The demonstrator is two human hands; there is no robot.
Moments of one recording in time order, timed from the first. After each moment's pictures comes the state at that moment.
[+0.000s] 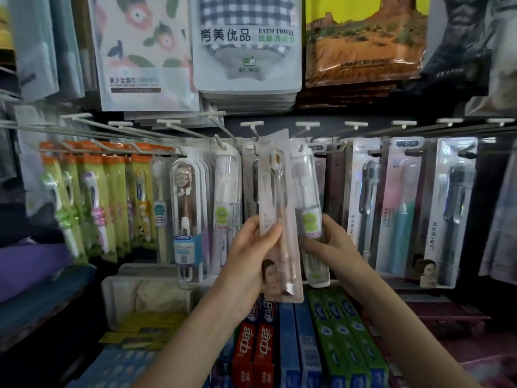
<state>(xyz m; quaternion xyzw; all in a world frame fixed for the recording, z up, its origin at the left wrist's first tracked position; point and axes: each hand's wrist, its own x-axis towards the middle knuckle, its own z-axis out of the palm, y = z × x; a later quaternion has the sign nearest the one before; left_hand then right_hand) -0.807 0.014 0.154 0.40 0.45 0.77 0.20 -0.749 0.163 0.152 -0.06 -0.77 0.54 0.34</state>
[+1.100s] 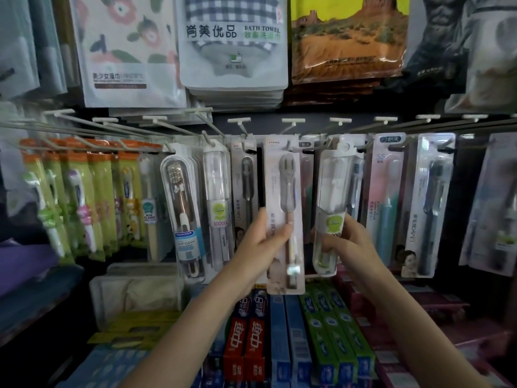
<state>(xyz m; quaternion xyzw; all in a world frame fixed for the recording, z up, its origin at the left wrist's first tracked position) -0.819 0.040 0.154 0.47 0.61 0.62 0.13 -0.716 0.169 0.153 -0.09 -0.73 0.54 0.40</state>
